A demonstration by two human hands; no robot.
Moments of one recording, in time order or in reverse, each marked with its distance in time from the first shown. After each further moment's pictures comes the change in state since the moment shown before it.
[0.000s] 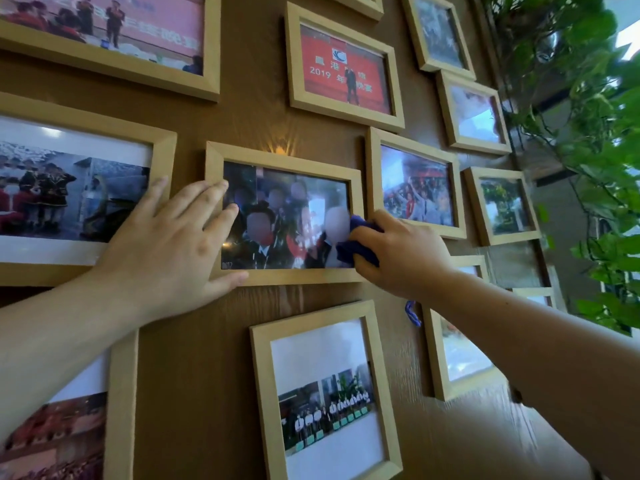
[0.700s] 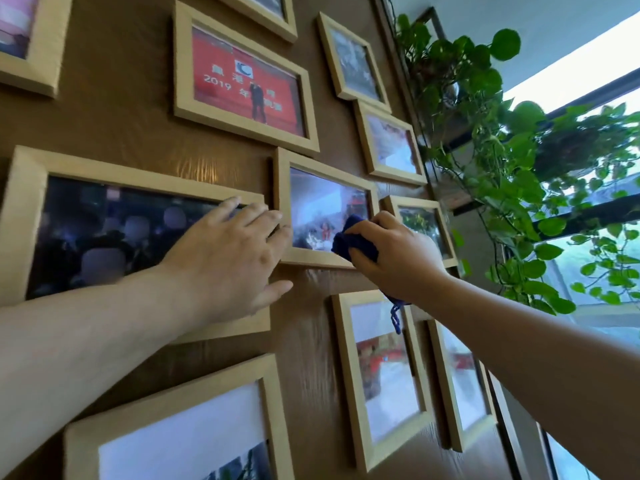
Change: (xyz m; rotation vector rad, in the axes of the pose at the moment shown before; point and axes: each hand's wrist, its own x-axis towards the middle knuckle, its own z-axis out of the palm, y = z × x) left_hand 0.130 0.130 0.000 -0.096 0.182 0.244; right_hand -0.009 0.133 0.014 0.077 0.105 0.242
